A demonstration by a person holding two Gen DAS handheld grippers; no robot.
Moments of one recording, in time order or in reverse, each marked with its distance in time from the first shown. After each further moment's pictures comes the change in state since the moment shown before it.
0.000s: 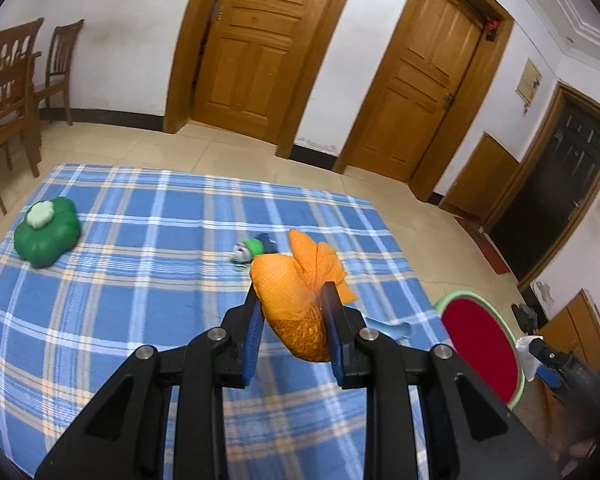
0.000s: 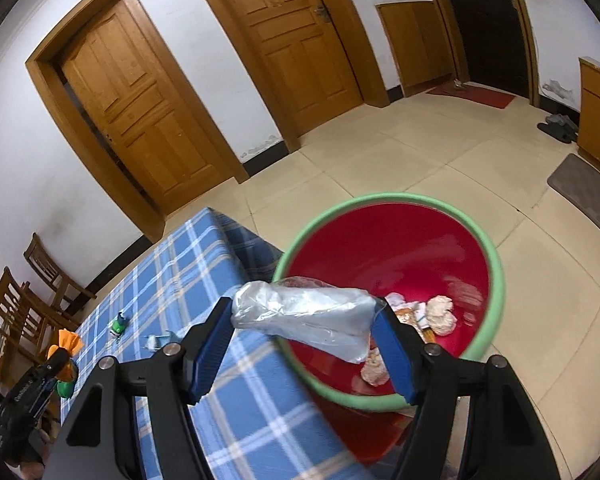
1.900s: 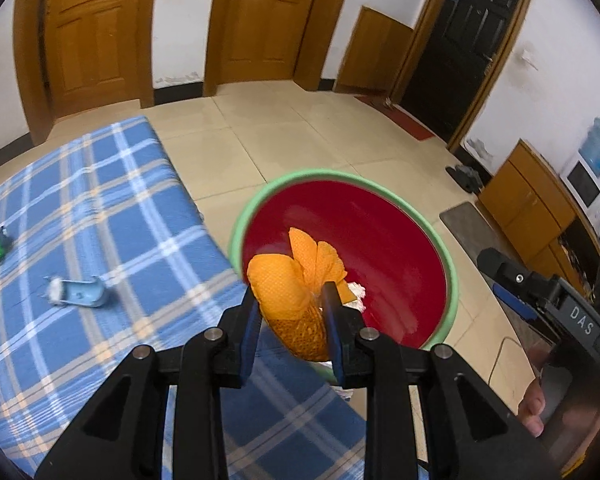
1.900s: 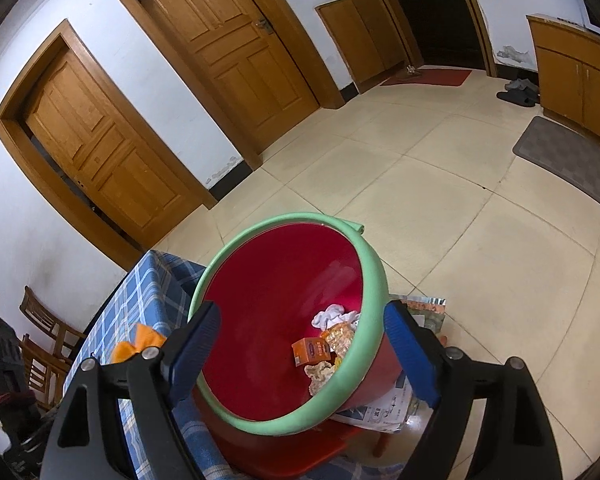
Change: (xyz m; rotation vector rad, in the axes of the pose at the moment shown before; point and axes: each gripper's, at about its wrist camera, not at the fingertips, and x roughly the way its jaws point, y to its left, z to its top) left arm 0.083 -0.220 -0.070 0.393 0.328 -0.255; right arm -0.016 -0.117 0.012 0.169 -0.038 -0.035
